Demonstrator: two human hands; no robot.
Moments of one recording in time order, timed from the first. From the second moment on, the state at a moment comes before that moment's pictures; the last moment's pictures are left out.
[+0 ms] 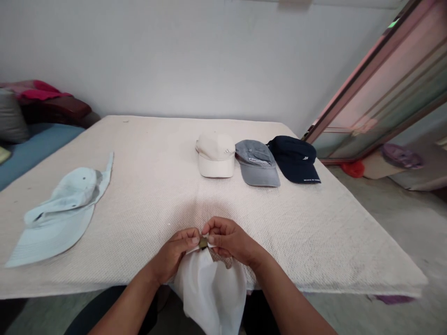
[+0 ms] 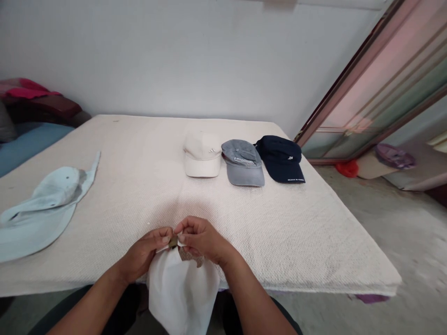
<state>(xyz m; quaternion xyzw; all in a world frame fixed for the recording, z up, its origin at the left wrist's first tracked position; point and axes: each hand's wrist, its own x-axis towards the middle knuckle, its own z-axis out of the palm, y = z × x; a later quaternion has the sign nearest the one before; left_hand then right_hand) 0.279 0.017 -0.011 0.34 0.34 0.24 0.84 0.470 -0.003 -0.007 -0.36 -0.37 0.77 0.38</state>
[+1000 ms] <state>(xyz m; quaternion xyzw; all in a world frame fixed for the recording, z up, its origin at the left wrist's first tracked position) 0.282 0.012 -0.005 0.35 0.34 0.25 0.84 0.471 -0.007 -0.006 -0.41 -0.41 0.75 0.33</state>
